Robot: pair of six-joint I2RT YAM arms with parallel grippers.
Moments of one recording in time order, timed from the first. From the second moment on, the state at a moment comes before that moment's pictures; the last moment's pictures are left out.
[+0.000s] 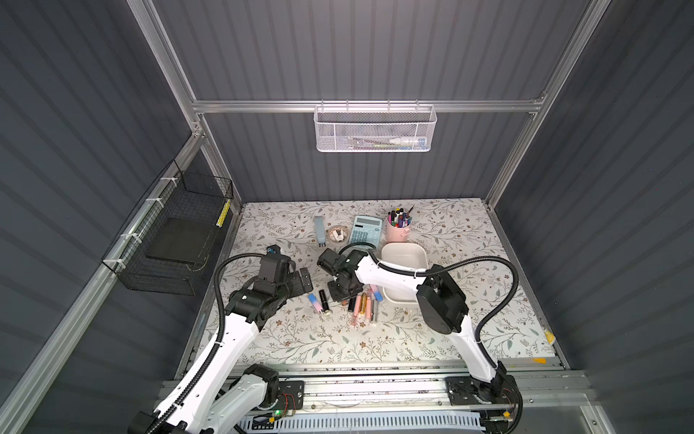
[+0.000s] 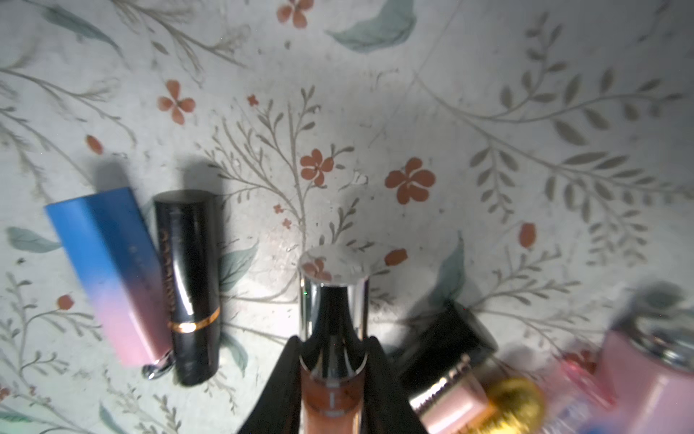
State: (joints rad) left arm -0.37 0.93 0.84 -0.71 -0.12 -0.50; right arm 0.97 2.26 1.90 -0.95 0.02 0.55
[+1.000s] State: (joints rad) left arm -0.37 1.00 0.85 -0.68 -0.12 -0.48; right arm 0.55 1.85 1.39 -0.82 0.09 0.51
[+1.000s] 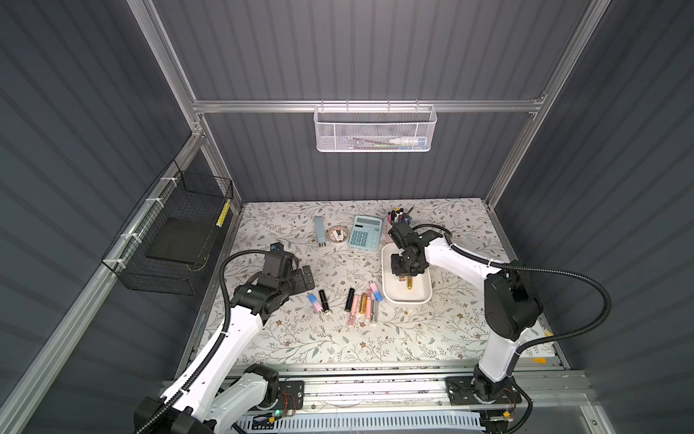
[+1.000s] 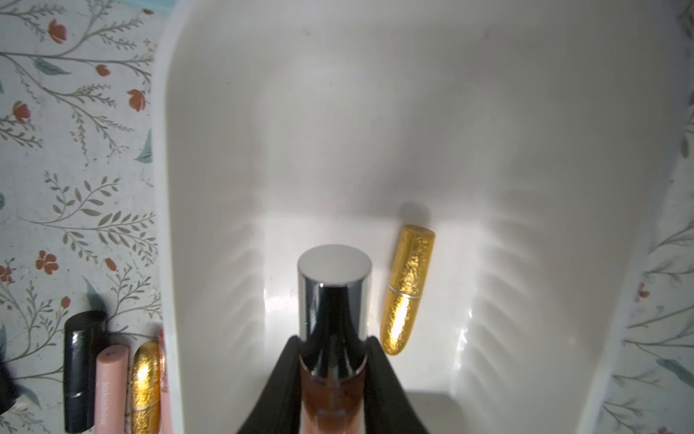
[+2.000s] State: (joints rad) left arm -0.37 1.04 0.85 -0.63 -0.09 -0.48; right arm 0.59 1.81 1.39 -0.79 0.18 0.46
